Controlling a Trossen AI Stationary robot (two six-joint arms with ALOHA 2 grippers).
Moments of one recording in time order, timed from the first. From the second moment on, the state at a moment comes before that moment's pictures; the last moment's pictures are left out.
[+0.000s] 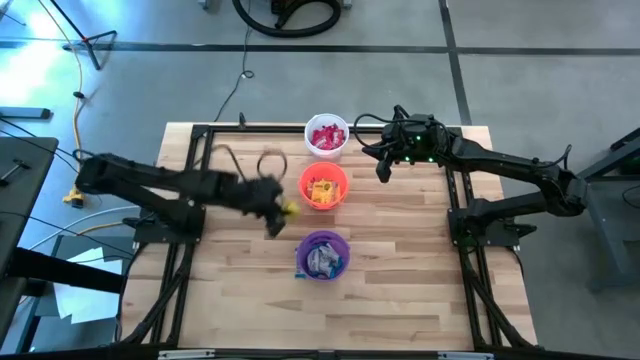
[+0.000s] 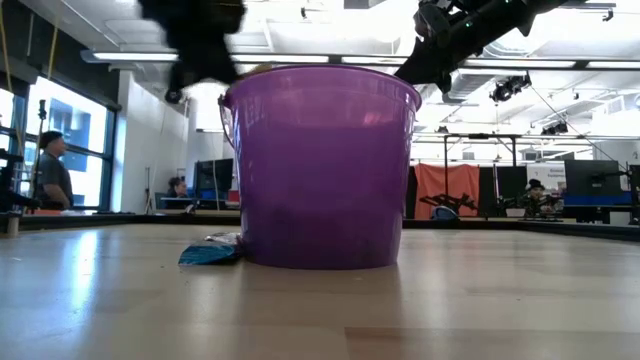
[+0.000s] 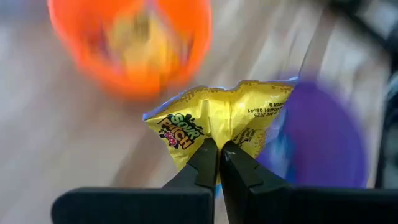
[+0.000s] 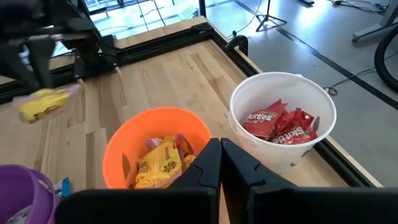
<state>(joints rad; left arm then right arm) -0.08 1.23 0.94 -0.54 -0.15 -0.65 -0.44 1.15 0.91 -0.21 -0.12 0.06</state>
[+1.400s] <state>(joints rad) 0.33 1.81 1.34 -0.56 0.14 -0.33 -0.44 1.15 0.91 -0.21 -0.08 0.04</state>
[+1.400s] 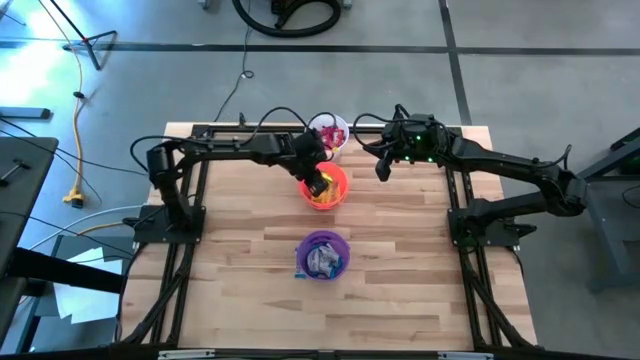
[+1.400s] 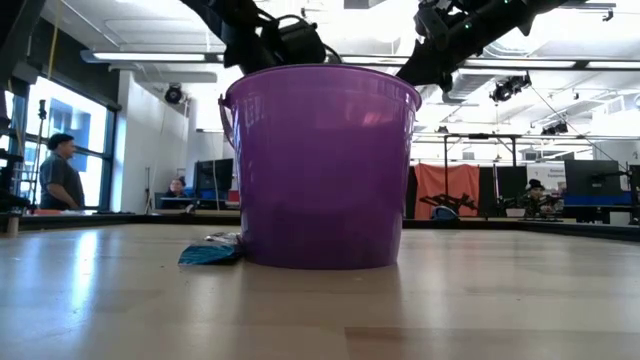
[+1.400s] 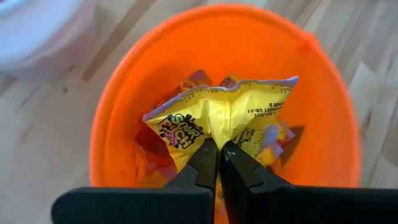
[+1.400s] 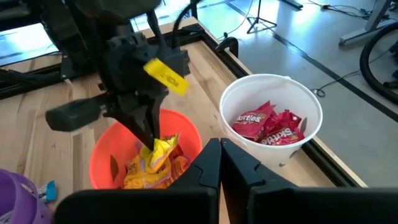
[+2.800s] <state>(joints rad) 0.33 1.82 1.44 -0.55 0.13 -0.22 -0.44 1.15 0.91 -0.21 -0.08 0.02</state>
